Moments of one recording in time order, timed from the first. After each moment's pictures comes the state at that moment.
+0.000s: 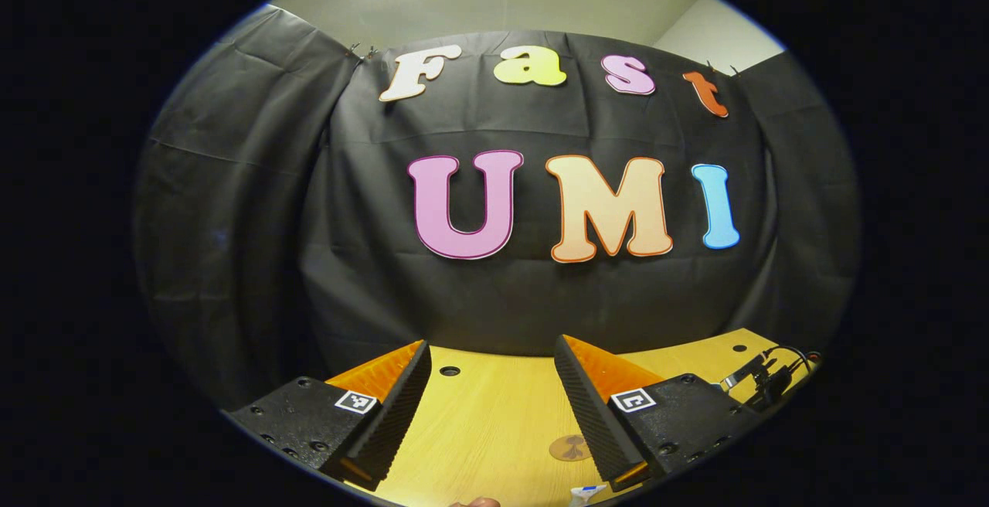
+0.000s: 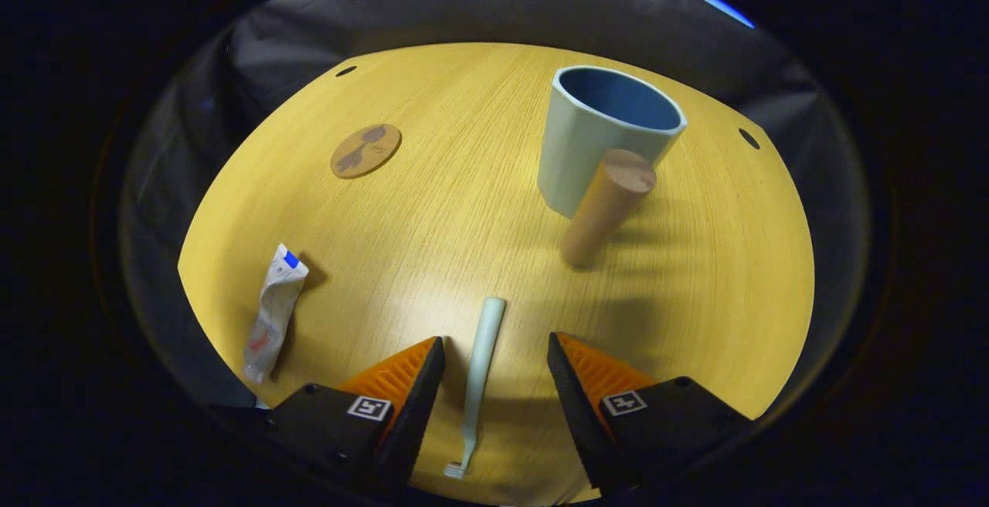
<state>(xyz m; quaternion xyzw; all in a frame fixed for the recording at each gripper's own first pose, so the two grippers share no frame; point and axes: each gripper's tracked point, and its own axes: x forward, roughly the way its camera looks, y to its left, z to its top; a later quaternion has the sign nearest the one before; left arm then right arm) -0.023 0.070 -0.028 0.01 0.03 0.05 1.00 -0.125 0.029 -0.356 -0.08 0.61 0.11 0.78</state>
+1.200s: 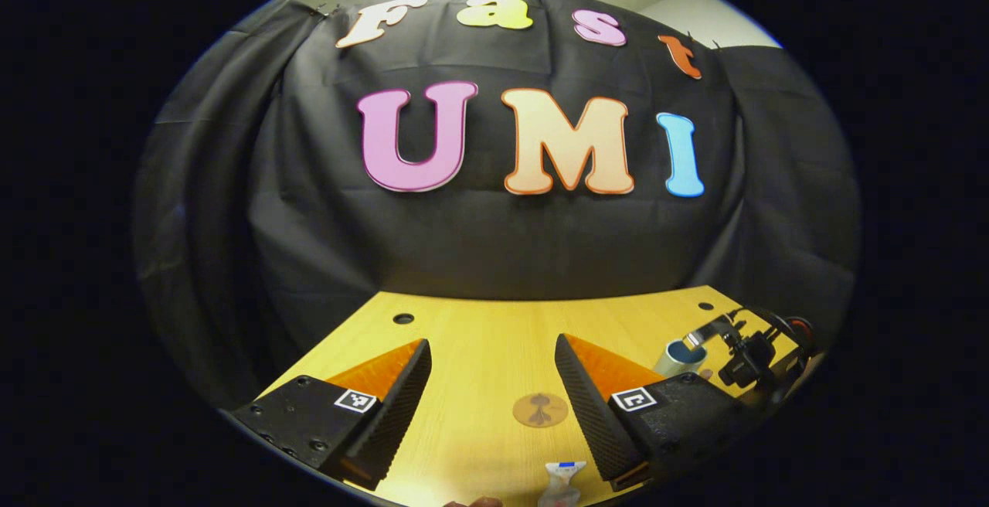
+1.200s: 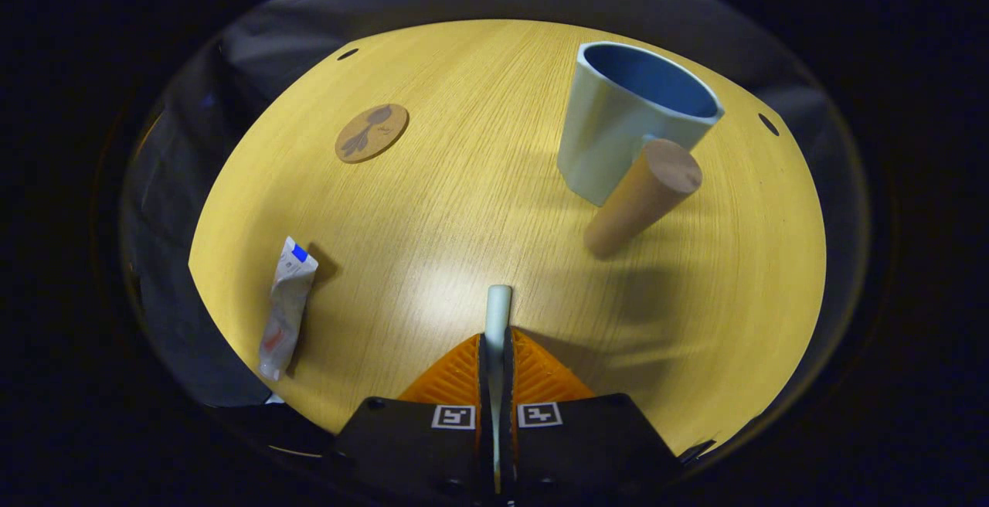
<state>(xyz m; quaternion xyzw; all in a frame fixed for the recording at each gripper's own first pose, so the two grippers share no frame) -0.025 0.018 -0.124 0.00 0.16 -0.04 0.99 -0.130 0.042 -0.358 -0.05 0.64 0.11 0.75</state>
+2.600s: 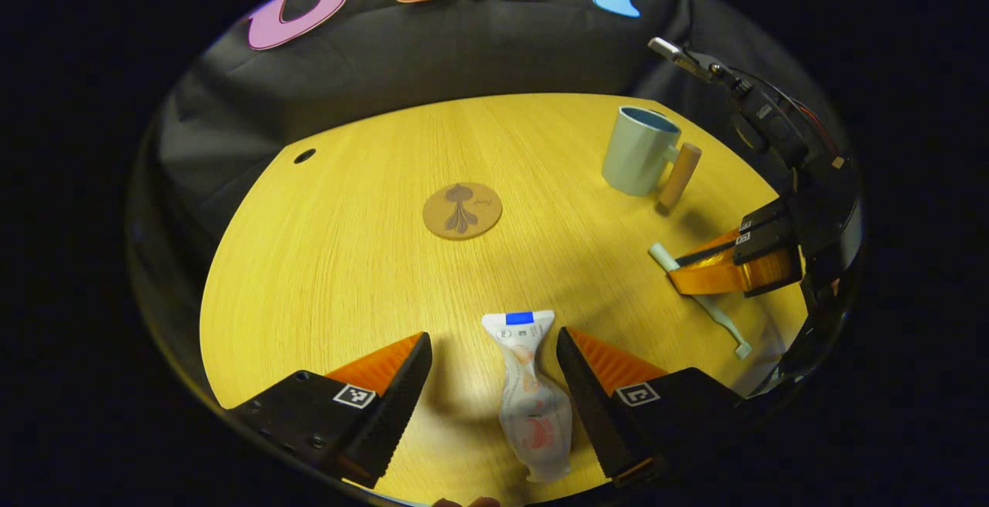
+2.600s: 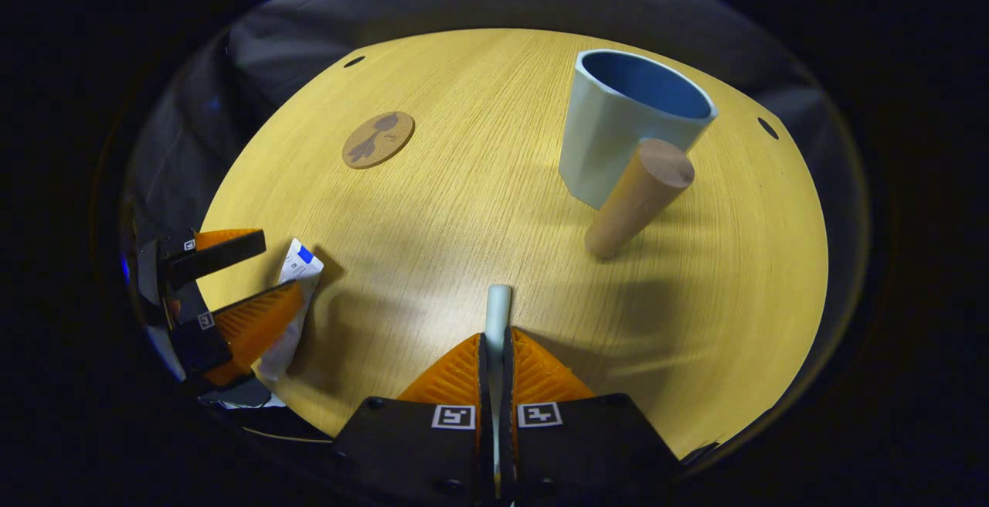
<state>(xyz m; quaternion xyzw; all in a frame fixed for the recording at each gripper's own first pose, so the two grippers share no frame) -0.127 -0.034 -0.321 0.07 0.47 -0.15 0.86 -0.127 0.043 -0.357 -0.04 0.62 0.12 0.77</state>
